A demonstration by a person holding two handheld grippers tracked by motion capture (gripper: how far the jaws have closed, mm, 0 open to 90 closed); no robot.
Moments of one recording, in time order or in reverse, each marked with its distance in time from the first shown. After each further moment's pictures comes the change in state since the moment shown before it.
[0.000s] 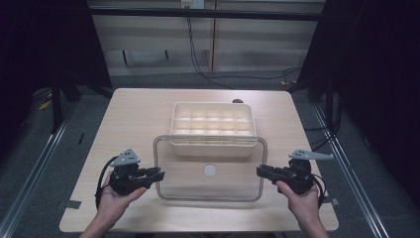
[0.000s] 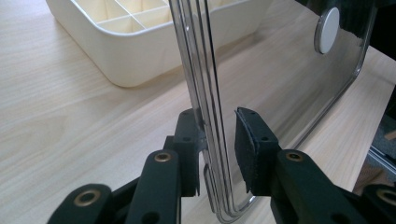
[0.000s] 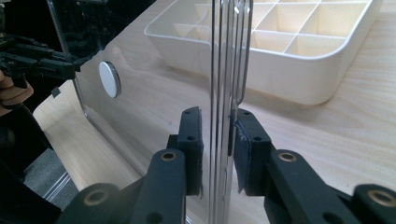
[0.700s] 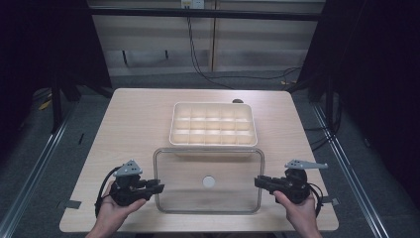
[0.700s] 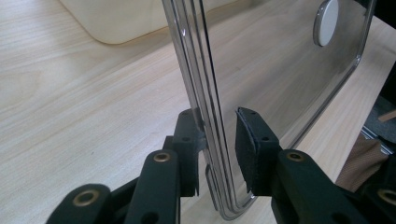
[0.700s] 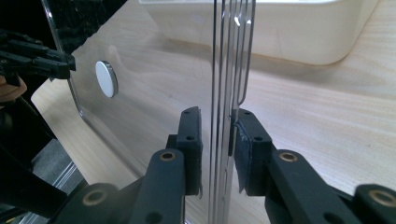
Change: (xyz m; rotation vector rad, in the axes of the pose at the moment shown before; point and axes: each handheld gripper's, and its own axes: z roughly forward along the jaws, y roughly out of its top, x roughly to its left) left arm -0.005 -0.023 0.003 0.079 -0.012 -0.016; right arm 0.000 -0.026 0.009 0.060 0.005 0.039
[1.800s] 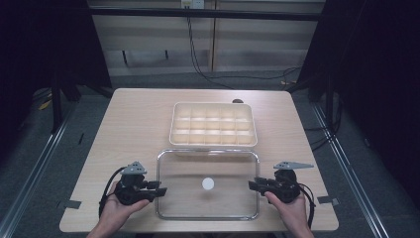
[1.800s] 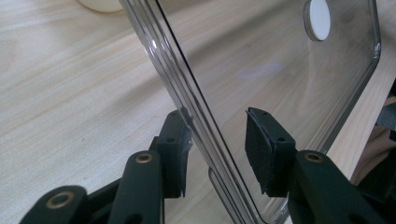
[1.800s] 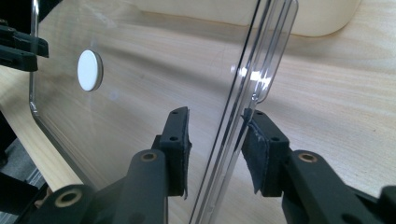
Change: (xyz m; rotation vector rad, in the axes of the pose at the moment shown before) left arm 0.011 -0.008 0.020 0.078 -0.026 -0.024; right arm -0.008 -0.009 0.029 0.077 -0.074 -0.007
